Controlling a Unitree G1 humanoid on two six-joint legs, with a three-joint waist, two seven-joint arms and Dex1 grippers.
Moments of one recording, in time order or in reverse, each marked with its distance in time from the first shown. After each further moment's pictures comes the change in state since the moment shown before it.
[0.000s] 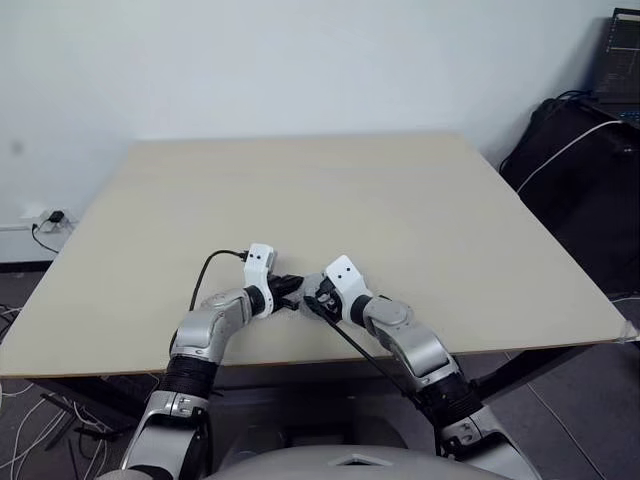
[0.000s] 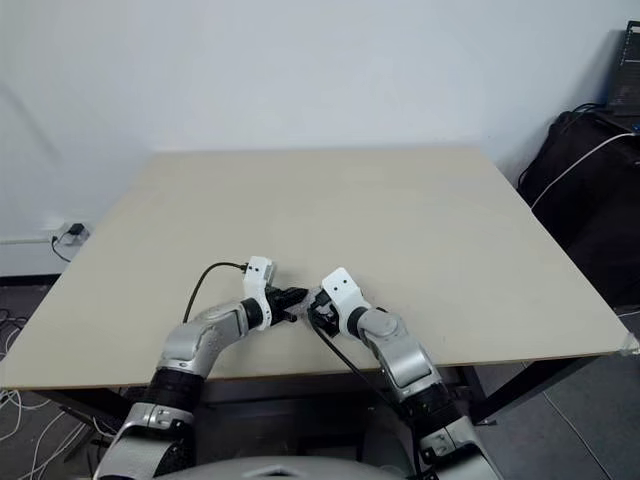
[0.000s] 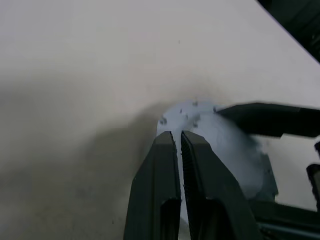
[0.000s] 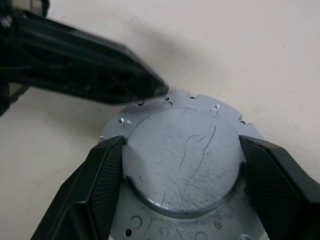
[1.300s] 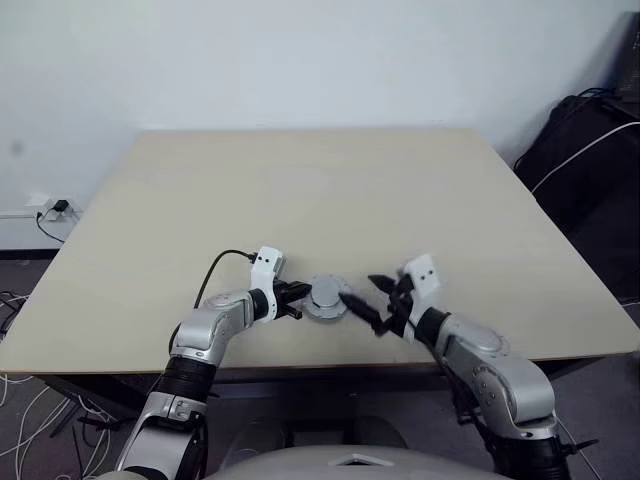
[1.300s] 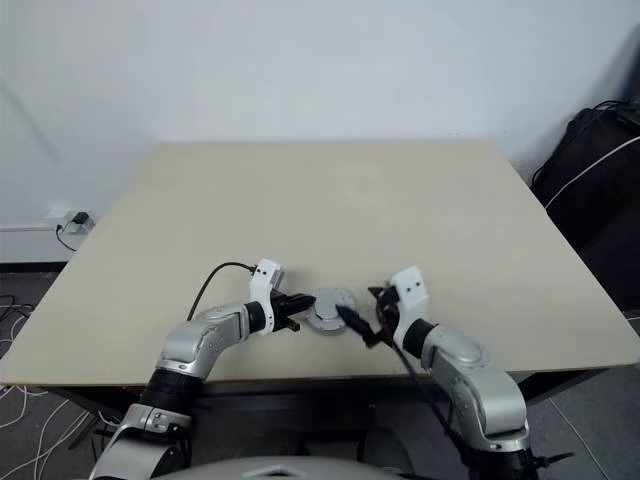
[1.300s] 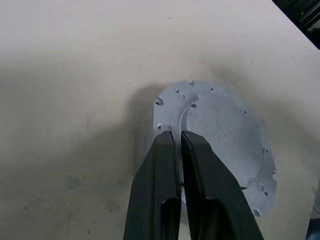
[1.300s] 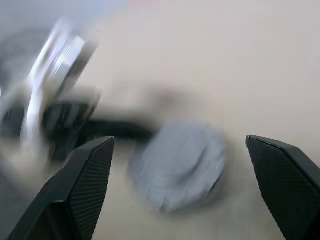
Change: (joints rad) left arm 0.024 0.015 -0.056 -0.074 0.017 0.055 -0.052; right arm 0.234 -0.006 -0.457 -0.502 0.450 0.294 0.035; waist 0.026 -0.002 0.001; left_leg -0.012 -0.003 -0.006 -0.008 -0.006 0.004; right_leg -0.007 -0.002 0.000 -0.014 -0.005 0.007
